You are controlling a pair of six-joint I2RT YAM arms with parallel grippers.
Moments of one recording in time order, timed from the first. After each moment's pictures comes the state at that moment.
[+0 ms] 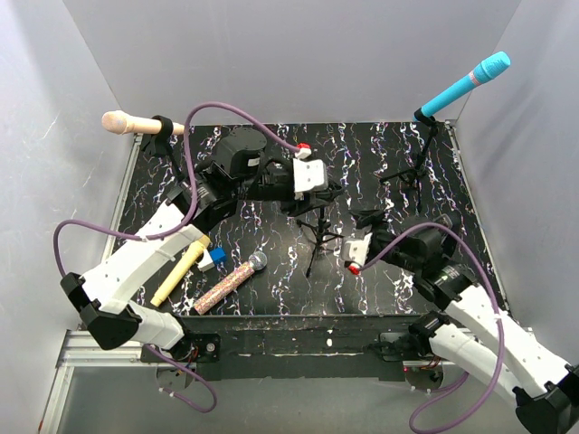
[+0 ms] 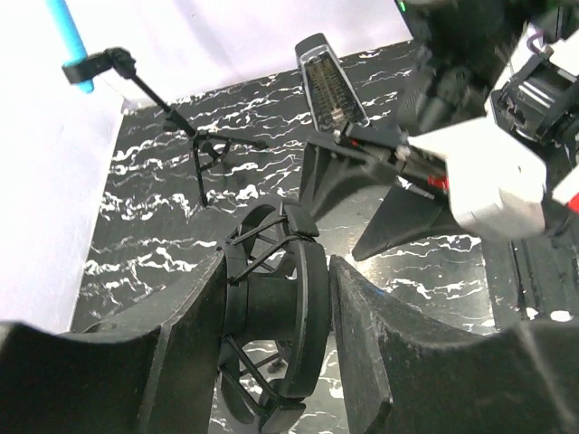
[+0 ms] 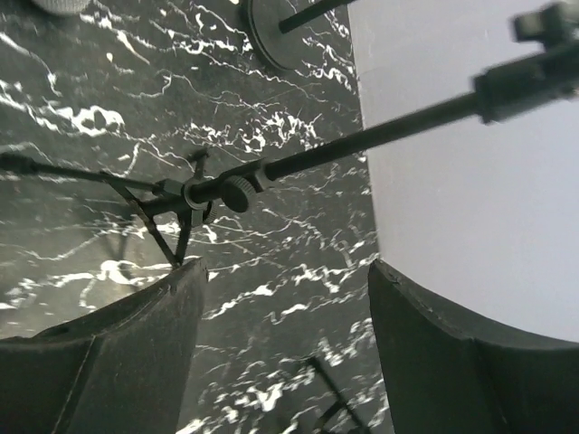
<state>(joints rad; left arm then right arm) -0.84 1.39 1.64 -0.54 0.54 0.52 0.63 0.70 0.54 -0.14 -0.37 -1.14</state>
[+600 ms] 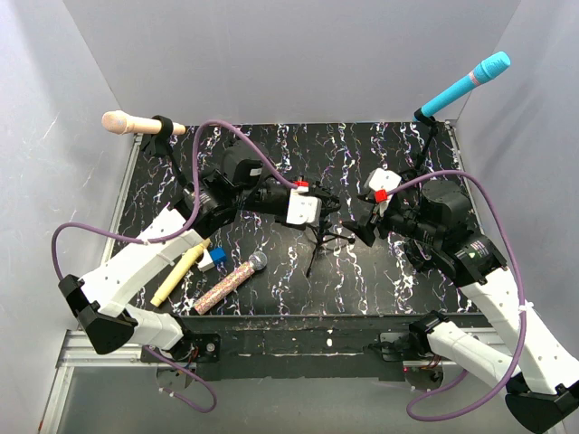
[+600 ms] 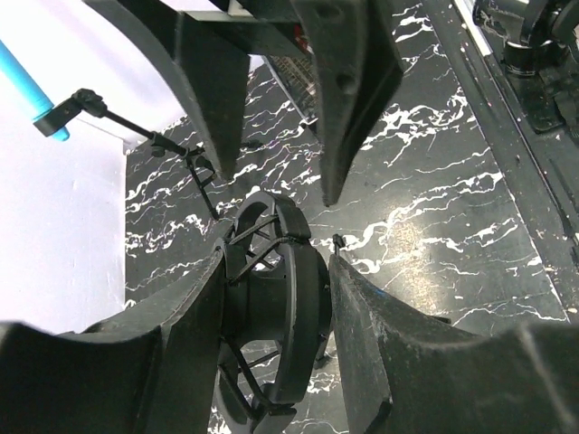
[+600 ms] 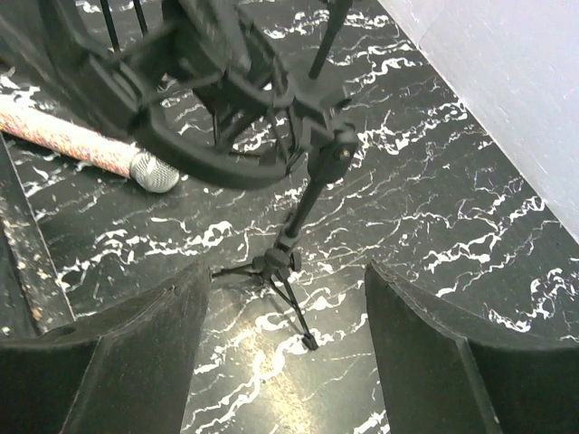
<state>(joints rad) -0.84 1.35 1.52 -0.59 0.66 0.86 0.57 0.81 1.01 -0.49 -0.43 -0.36</state>
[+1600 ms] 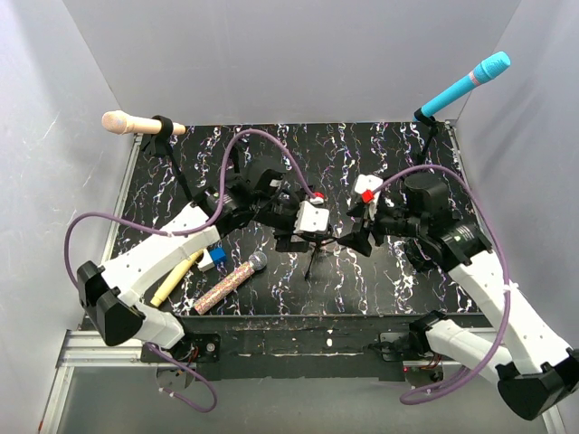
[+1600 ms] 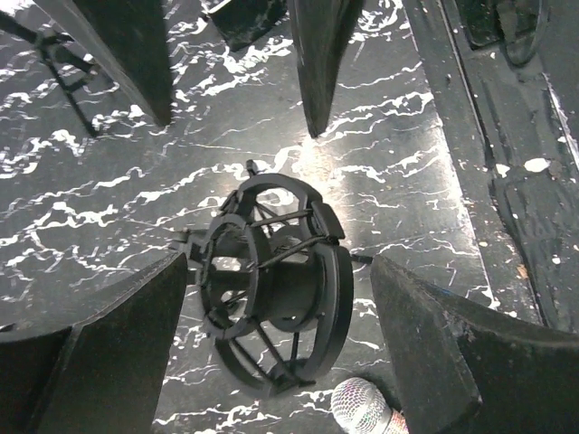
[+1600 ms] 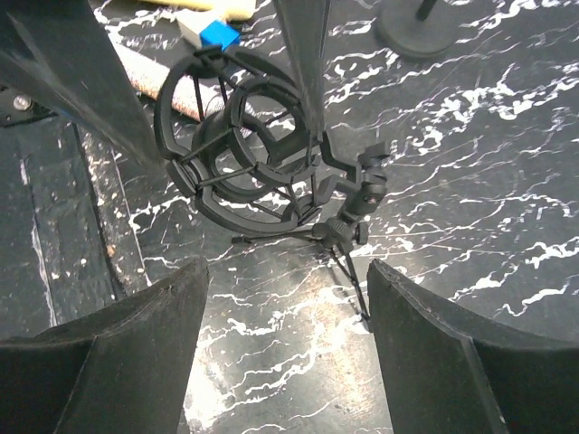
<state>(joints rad) -0.85 1.42 1.42 -0.71 0.61 0.85 0.51 0.90 1.03 -0.61 -0.64 -0.38</state>
